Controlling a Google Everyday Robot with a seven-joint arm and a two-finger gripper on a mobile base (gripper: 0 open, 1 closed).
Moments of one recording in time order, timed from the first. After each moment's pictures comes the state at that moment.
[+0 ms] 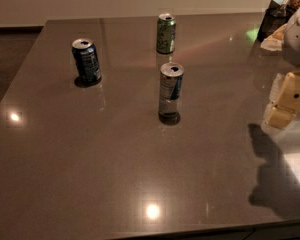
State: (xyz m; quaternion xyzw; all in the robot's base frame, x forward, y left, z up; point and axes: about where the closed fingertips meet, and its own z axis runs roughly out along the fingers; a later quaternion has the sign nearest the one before) arm 0.438 -0.216 0.980 -0.60 0.78 -0.04 0.17
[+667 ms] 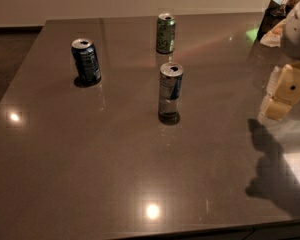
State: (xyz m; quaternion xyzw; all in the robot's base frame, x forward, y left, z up) arm 0.453 -0.215 0.983 -0.59 0.78 -0.03 0.17
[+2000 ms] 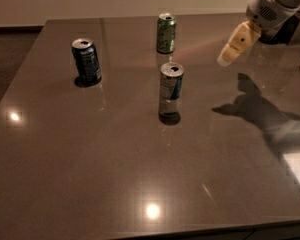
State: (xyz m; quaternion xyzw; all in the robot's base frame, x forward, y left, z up) arm 0.635 -0.227 0.973 -0.47 0.84 -0.03 0.28
